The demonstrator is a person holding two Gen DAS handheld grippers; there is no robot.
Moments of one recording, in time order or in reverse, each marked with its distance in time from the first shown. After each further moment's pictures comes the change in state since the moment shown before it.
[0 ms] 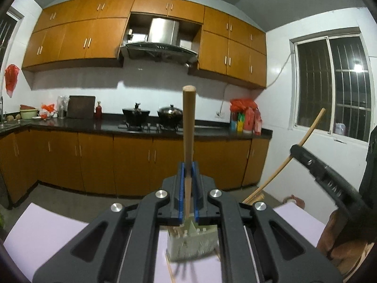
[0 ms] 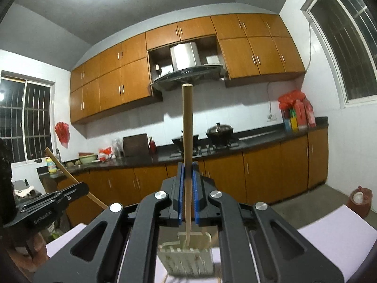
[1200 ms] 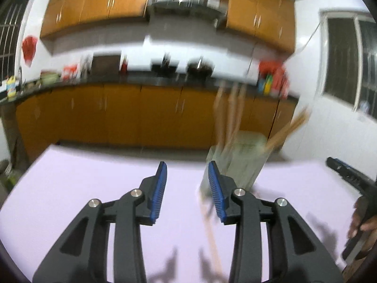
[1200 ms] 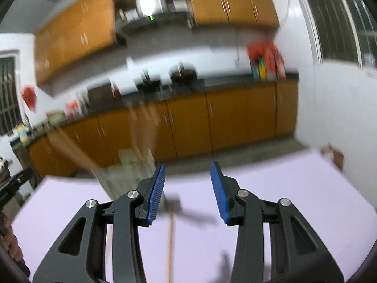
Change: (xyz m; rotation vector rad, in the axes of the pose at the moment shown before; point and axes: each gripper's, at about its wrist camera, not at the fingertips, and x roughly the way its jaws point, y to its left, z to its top) left arm -0.010 0.061 -0.148 -0.046 0.322 0.173; right arm -0.020 -0.074 -0.120 0.051 0.481 -0.238
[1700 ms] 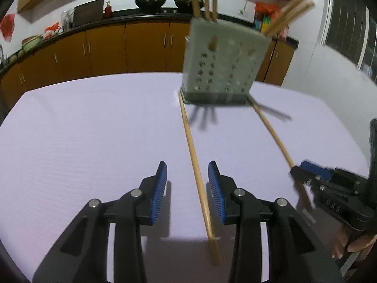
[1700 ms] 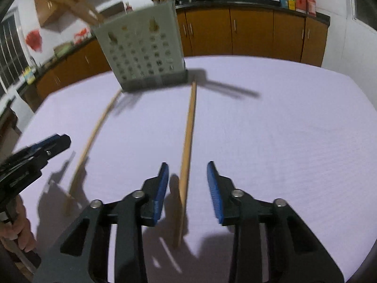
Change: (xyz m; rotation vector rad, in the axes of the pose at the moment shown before) left arm 0.055 -0.042 -0.095 0.048 0.332 -0.047; right arm 0.061 0.038 -0.101 -0.105 0.370 0.086
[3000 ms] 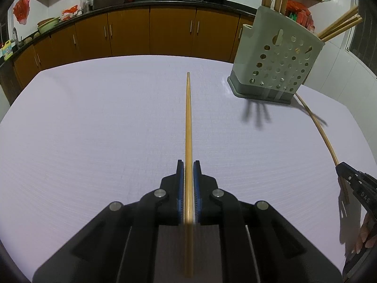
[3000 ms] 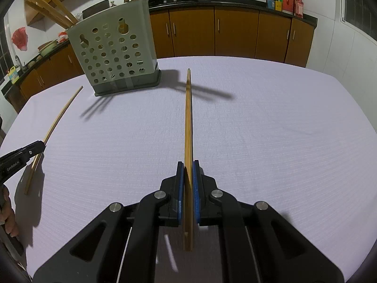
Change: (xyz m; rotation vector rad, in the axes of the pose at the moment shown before) left arm 0.018 0.056 0.011 -0.104 0.065 0.084; right arm 0.005 -0.029 -0.001 0.015 -0.006 -0.091
